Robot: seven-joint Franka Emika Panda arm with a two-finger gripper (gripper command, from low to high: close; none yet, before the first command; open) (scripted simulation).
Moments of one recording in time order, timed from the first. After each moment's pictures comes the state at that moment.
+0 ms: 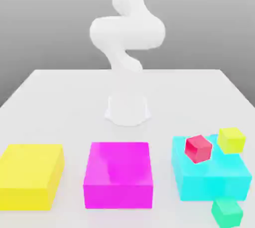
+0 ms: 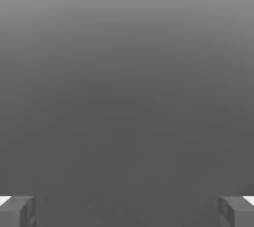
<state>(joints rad) -0.01 -0.71 0.04 -2.30 -0.02 2.33 0.83</state>
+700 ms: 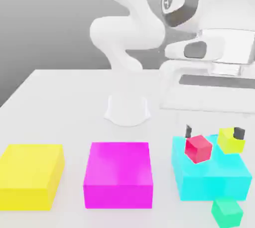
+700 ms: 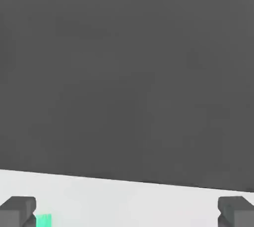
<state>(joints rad) 0.02 0.06 0.30 -2.30 -0.26 2.54 1.17</state>
